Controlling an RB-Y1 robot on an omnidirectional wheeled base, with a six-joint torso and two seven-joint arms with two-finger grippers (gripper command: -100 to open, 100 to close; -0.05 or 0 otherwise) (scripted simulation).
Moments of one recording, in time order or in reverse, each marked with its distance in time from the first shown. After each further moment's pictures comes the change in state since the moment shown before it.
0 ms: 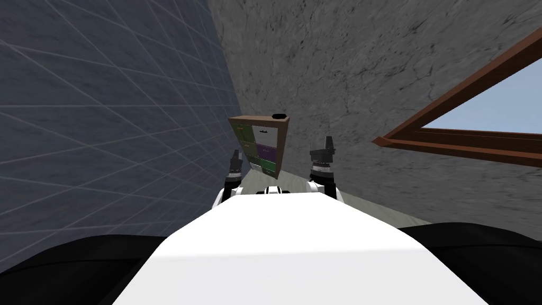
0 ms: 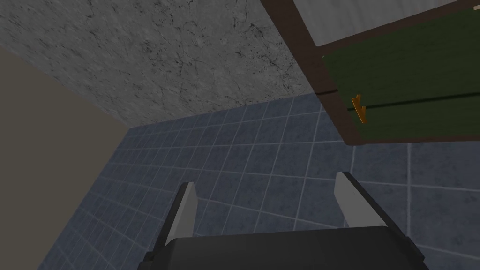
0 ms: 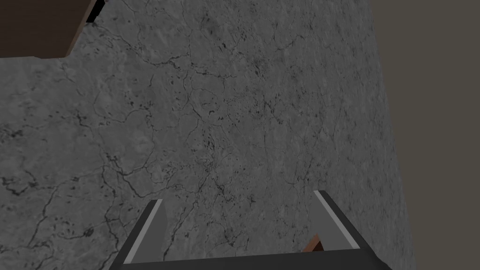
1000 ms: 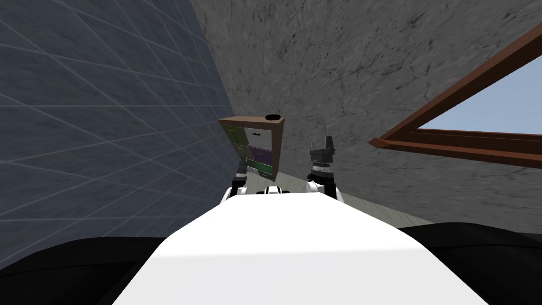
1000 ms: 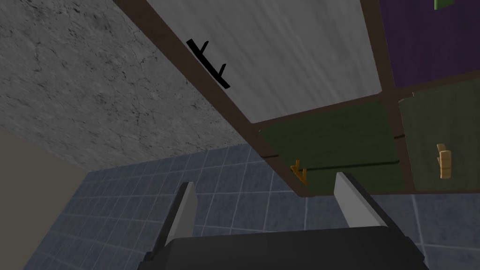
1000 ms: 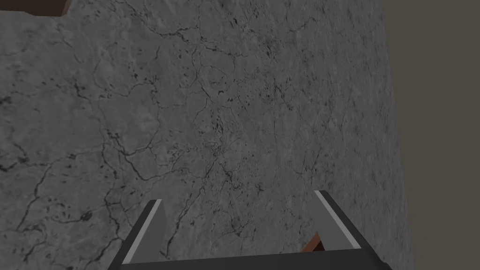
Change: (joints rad) left arm -0.065 -0.012 -0.021 0.206 -0.040 0.021 -0.022; right arm 0.000 0.000 0.000 0.000 0.000 0.000 0.000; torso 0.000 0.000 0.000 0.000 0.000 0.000
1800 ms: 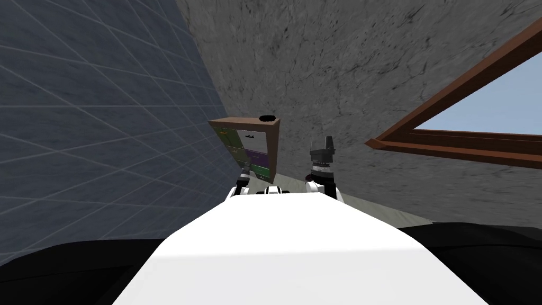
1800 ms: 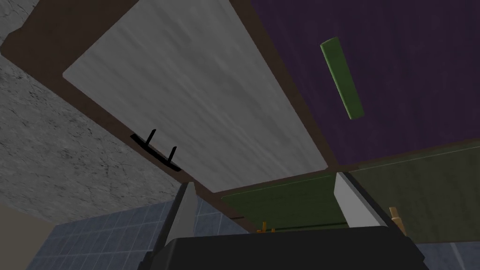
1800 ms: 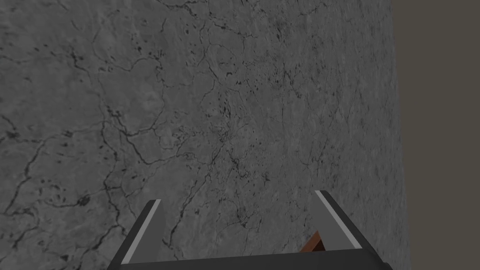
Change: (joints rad) left arm -0.068 0.011 -0.017 0.186 -0.035 0.015 -0.021; right arm 0.000 0.000 0.000 0.000 0.000 0.000 0.000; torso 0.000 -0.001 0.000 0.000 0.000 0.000
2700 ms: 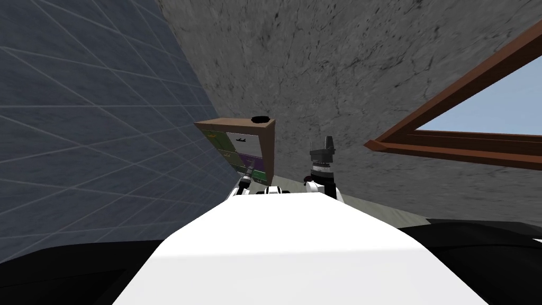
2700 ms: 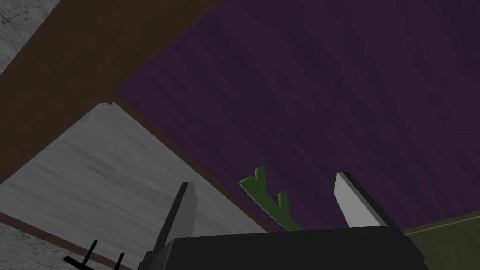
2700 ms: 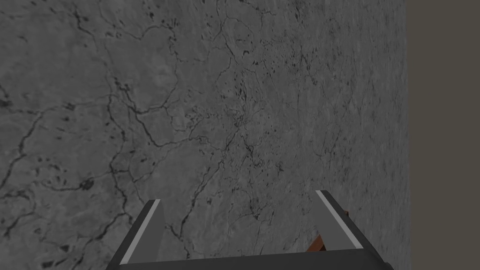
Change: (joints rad) left arm -0.048 0.034 -0.024 0.182 -0.039 0.022 -0.020; right arm 0.000 0.000 0.000 0.000 0.000 0.000 0.000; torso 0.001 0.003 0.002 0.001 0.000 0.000
